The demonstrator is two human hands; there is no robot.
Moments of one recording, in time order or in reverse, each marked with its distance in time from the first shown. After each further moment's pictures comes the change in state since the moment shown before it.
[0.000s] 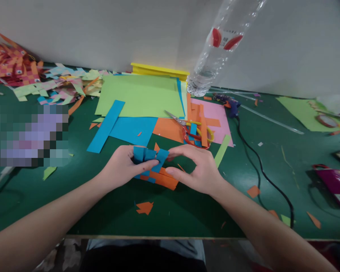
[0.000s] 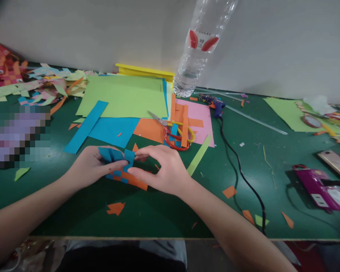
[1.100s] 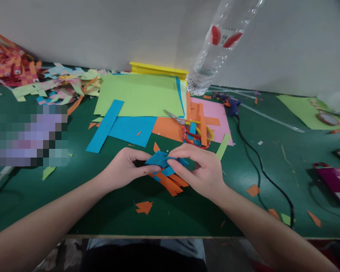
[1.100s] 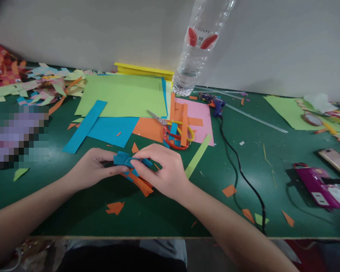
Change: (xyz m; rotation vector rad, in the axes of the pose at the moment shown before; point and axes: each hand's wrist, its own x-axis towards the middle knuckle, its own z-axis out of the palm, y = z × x) left_hand 0.001 -0.005 0.001 -0.149 -0.177 0.025; right_hand -0.001 -0.010 0.003 0.117 0.135 0.010
